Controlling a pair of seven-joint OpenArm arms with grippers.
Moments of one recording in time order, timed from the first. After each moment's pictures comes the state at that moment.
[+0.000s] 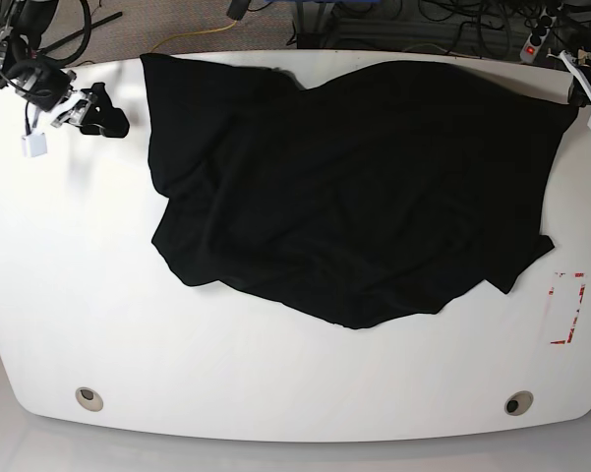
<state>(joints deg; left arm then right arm) 35.6 -23.8 -49.1 113.2 -36.1 -43.2 66.2 -26.0 24.1 37.4 91.2 75.2 31.0 -70.6</state>
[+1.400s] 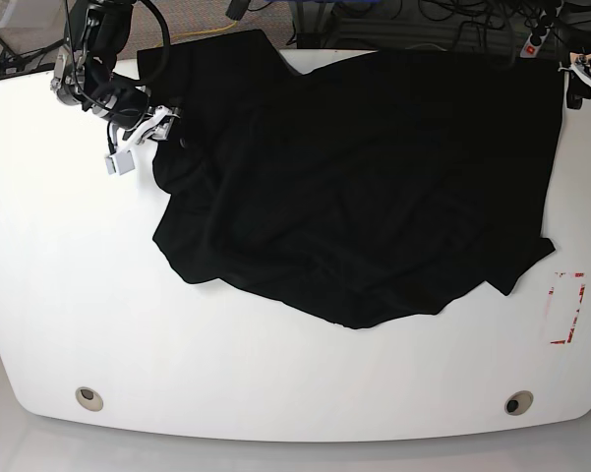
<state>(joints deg) 30.6 -20.7 -55.1 110.3 -36.6 -43.2 67.0 -16.1 9.8 26.4 89.1 54.1 31.3 -65.9</state>
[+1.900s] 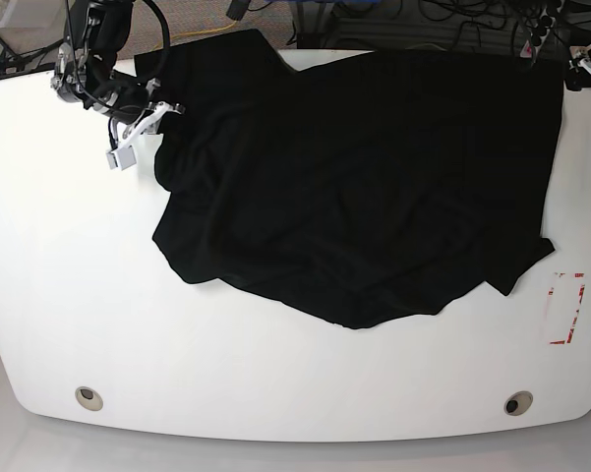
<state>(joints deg) 26.2 -22.8 -57.0 89.5 -35.9 -42.8 67.1 -16.5 9.9 26.2 88.8 52.6 30.9 -67.0</state>
